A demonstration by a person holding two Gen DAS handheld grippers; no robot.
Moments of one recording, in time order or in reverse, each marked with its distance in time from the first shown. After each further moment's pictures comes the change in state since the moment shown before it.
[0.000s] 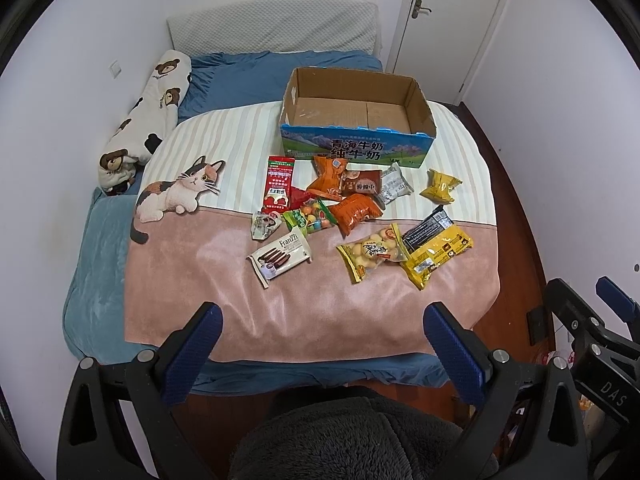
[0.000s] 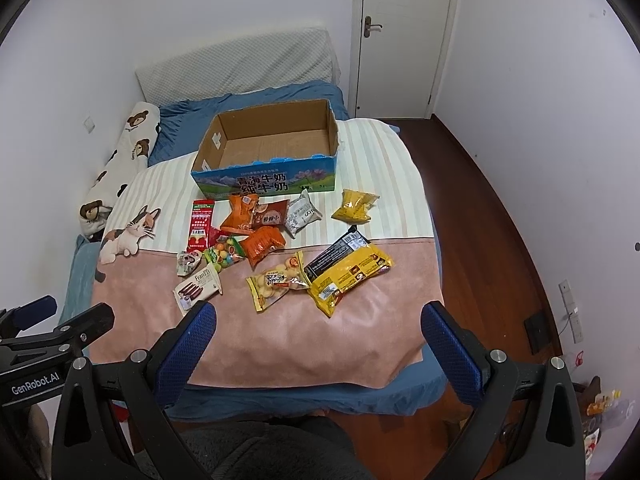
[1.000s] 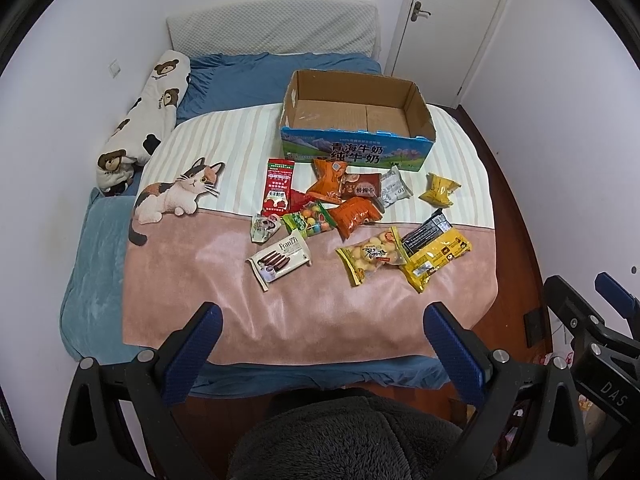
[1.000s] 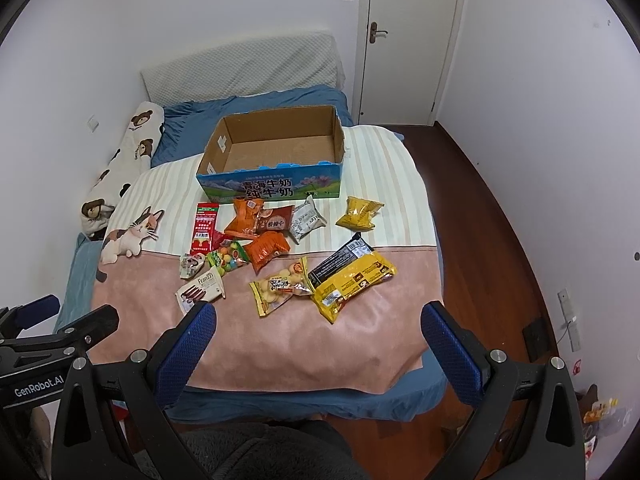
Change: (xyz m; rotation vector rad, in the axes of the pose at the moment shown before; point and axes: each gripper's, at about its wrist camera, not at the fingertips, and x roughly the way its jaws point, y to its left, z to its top) left arm 0.001 0.000 0.005 -0.007 -0.004 -0.006; right arm -0.001 0.002 0.011 -0.013 -0.013 0.004
